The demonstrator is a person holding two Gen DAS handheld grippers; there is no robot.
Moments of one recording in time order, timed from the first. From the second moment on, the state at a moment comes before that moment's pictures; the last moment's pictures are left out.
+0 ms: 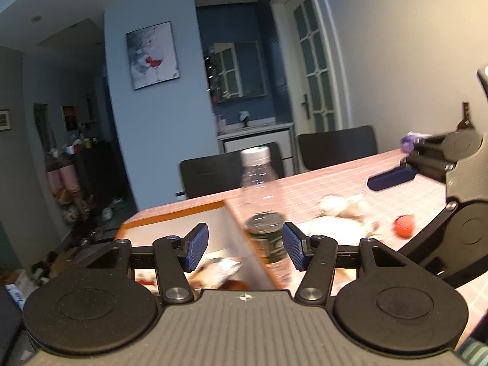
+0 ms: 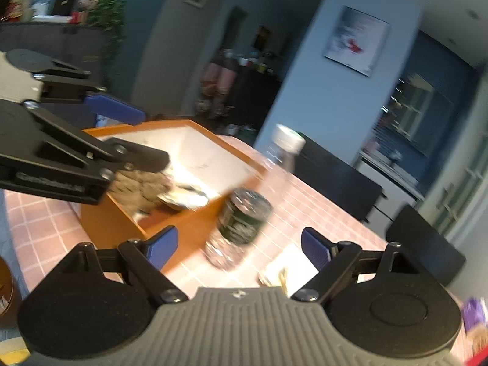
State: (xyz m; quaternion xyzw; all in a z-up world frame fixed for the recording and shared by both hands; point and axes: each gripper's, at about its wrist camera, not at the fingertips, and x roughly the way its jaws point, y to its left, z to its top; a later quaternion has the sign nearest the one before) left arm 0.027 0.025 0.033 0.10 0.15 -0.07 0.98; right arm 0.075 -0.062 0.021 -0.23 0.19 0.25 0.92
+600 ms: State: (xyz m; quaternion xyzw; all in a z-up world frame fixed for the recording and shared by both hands) left arm 0.044 -0.034 -0.007 0.01 0.19 -0.17 0.97; right arm 0.083 -0.162 -0.026 -0.13 0.28 0.15 0.94
